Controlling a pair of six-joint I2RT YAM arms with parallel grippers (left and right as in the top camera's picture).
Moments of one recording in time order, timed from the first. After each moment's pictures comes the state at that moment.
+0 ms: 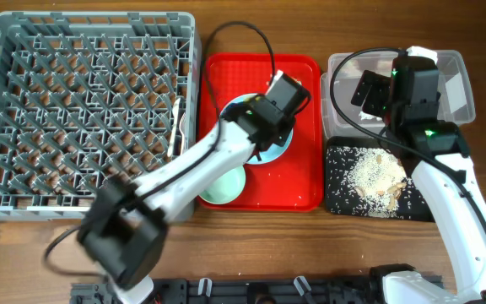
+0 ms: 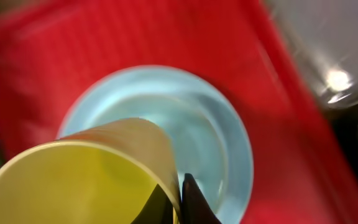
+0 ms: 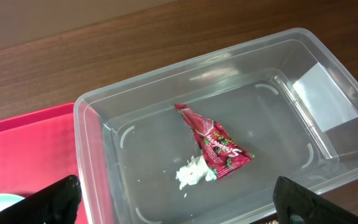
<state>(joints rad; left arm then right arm) -0.76 1.83 1.42 -0.61 -0.24 -0.22 0.10 1.31 1.06 -0.49 0.29 0.30</state>
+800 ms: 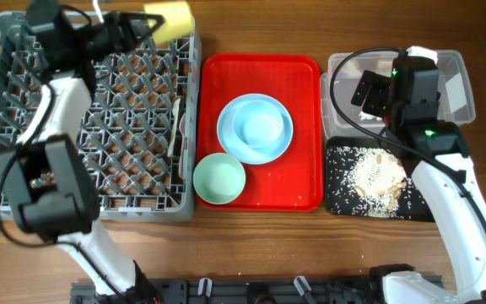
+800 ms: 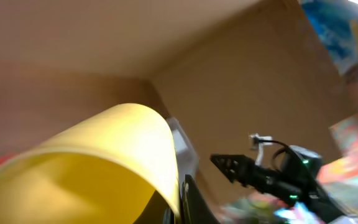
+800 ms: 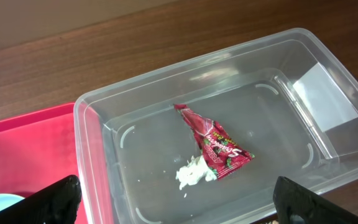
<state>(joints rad) 0.19 2.00 1.42 0.48 1.39 -0.93 0.10 1.31 1.06 -0.49 0.29 0.30</state>
